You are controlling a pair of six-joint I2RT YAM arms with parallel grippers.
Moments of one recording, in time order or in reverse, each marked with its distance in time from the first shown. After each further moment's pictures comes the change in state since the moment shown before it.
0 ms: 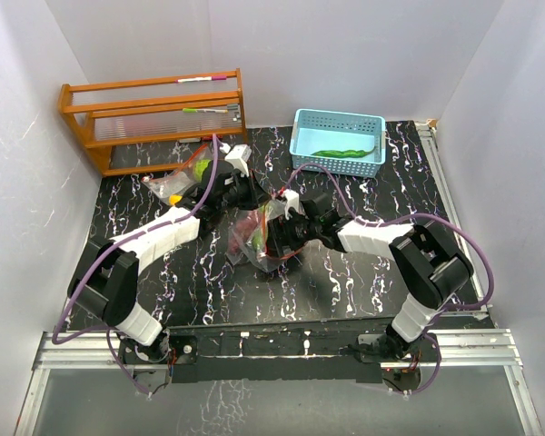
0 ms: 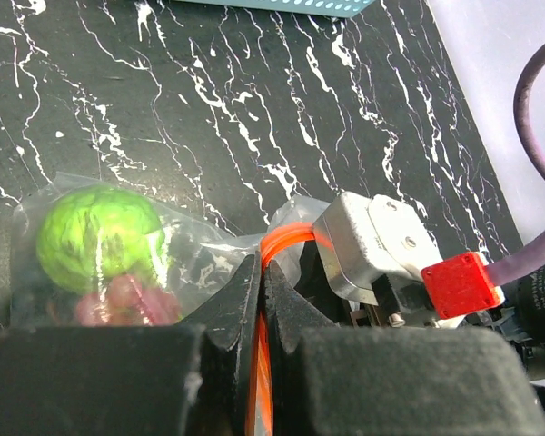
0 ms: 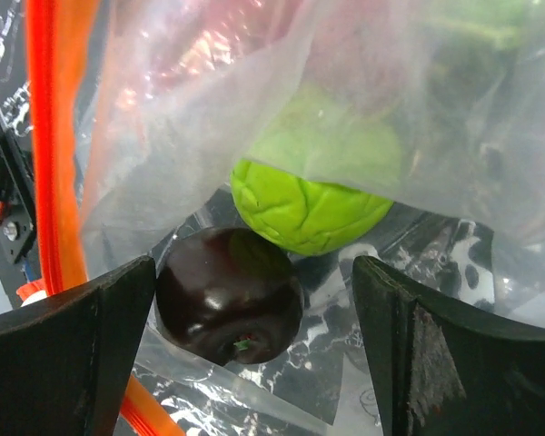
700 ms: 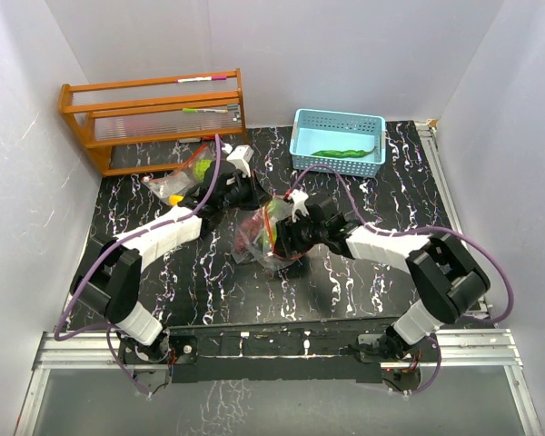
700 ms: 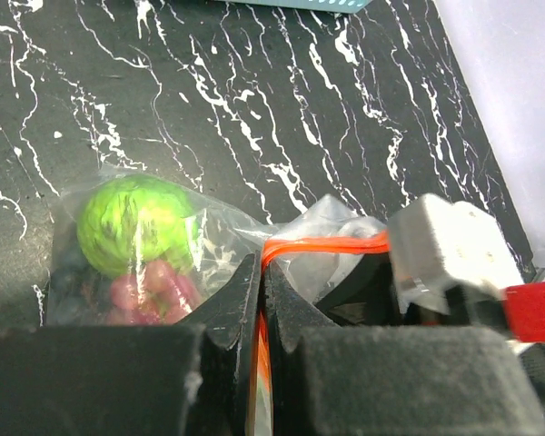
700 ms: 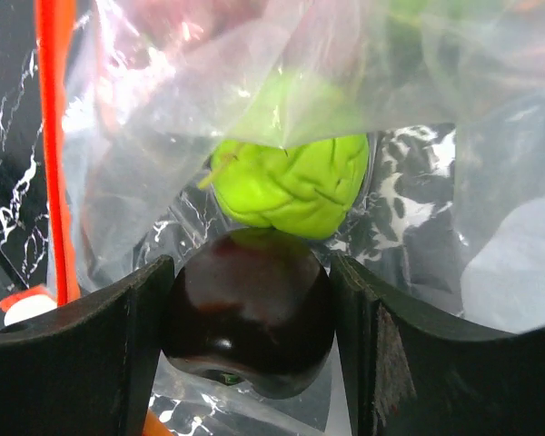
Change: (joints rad) left arm -0.003 0.020 0.002 0.003 0.002 0.004; right arm 0.010 -0.095 -0.064 -0.074 0.184 -0.047
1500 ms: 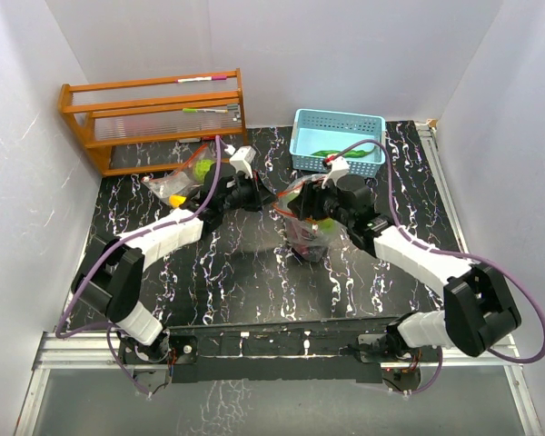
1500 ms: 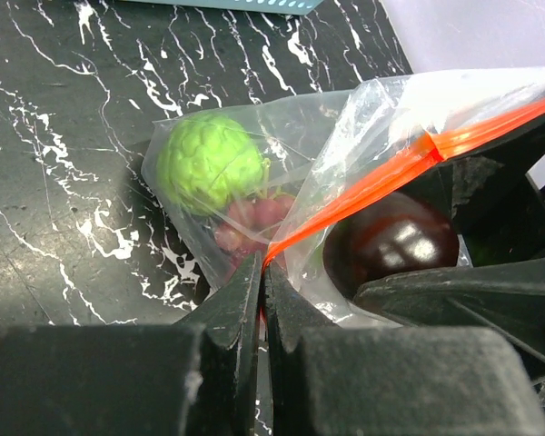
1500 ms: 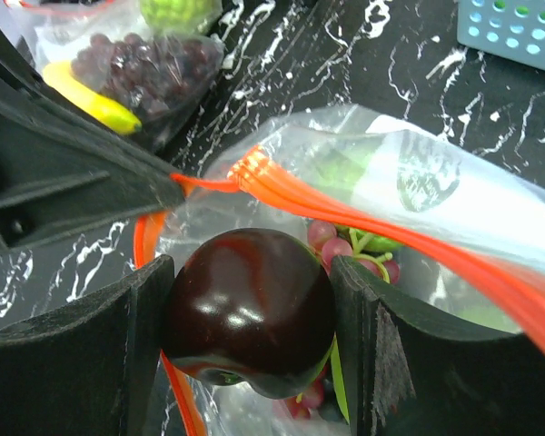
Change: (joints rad) left arm -0.008 0.006 -0.031 0.107 0.076 -0.039; right arm -0.127 -0.269 0.002 0.090 0.259 0.115
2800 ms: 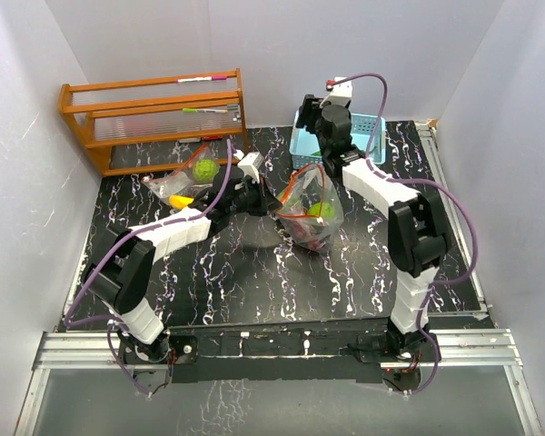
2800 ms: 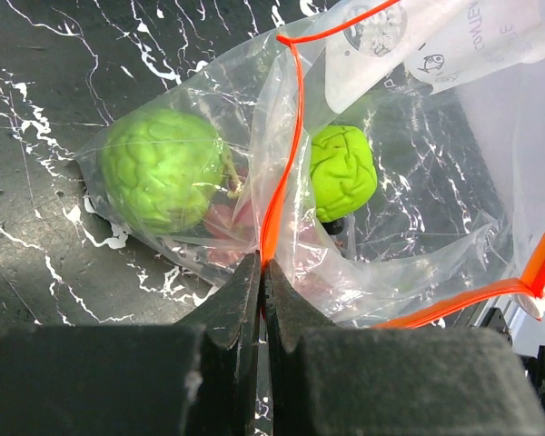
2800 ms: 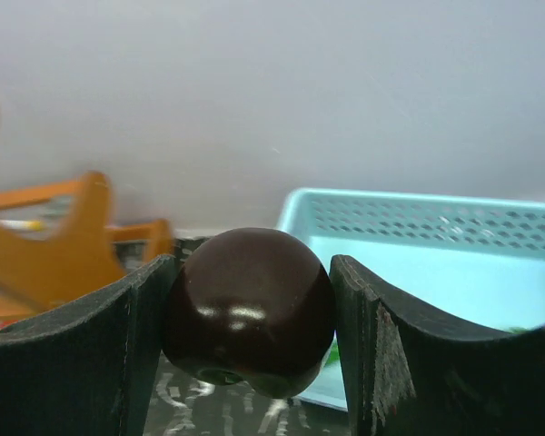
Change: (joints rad) left arm -0.032 0.077 0.015 -0.001 0.021 0.010; right arm -0.114 0.572 0.715 0.246 0.393 -0.113
